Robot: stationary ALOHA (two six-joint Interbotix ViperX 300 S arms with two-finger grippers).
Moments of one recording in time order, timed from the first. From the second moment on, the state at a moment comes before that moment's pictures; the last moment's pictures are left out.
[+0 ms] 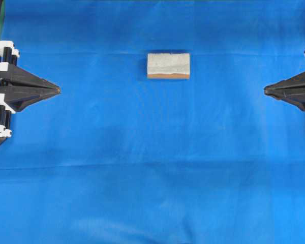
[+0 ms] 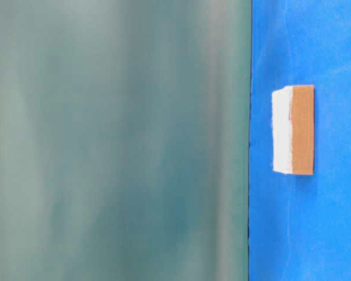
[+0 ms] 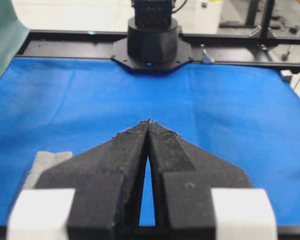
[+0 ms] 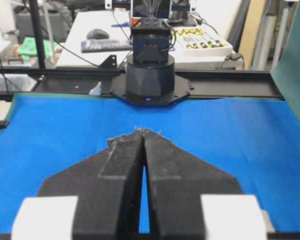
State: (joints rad) left arm 0.00 -0.97 1.18 0.00 -0.29 0.00; right arm 0.00 -0.97 1.18 0.00 -0.29 0.00
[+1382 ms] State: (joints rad) left arm 0.30 0.10 0.73 -0.02 -0.38 0.23; right arm -0.01 -0.92 1.18 -0.01 -0.26 -0.01
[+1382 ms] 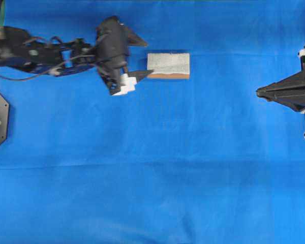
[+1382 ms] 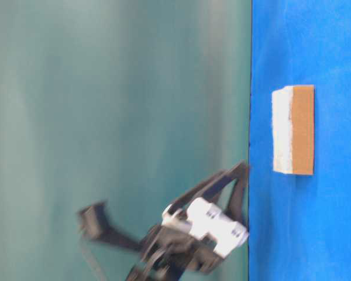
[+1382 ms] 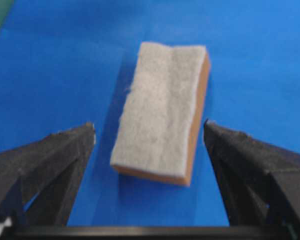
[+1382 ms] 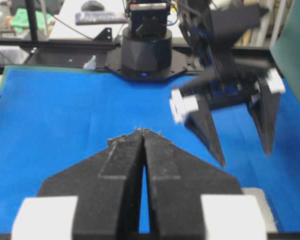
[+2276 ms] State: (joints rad) left arm 0.32 0.32 0.57 -0.02 -0.24 0.22; right arm -0.04 -0.90 1.18 -0.01 -0.24 -0.01
